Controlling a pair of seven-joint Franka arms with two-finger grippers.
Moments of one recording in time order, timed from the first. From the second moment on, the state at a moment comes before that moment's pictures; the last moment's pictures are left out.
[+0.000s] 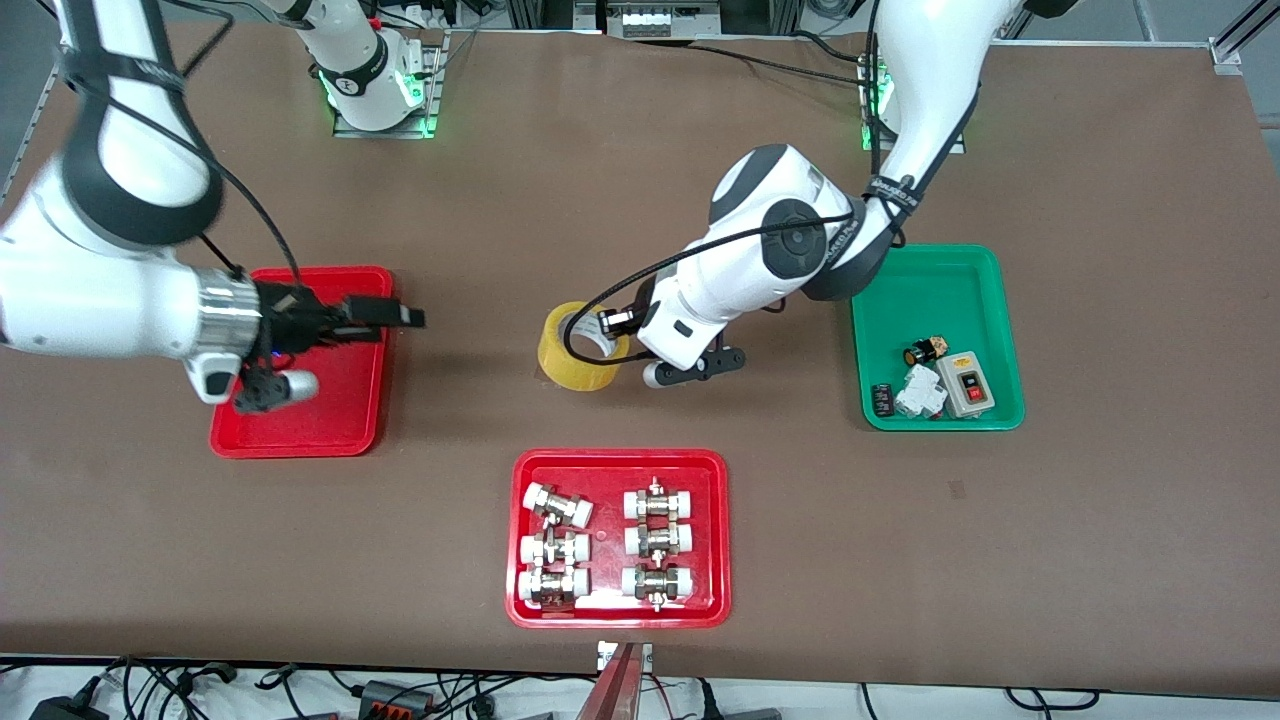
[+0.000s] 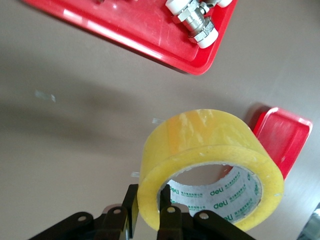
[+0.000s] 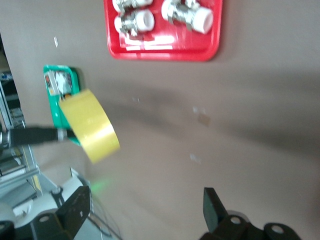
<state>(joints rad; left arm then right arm) -0.42 0.63 -0.32 -1.38 -0.35 2.23 -0.90 0.09 0.40 0.10 -1.55 0.66 1.78 -0.09</state>
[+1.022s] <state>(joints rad) -0.46 0.67 -0.32 -1.35 -0.35 2.29 -1.00 0.23 0.55 0.10 -1.53 0.86 1.97 -0.36</state>
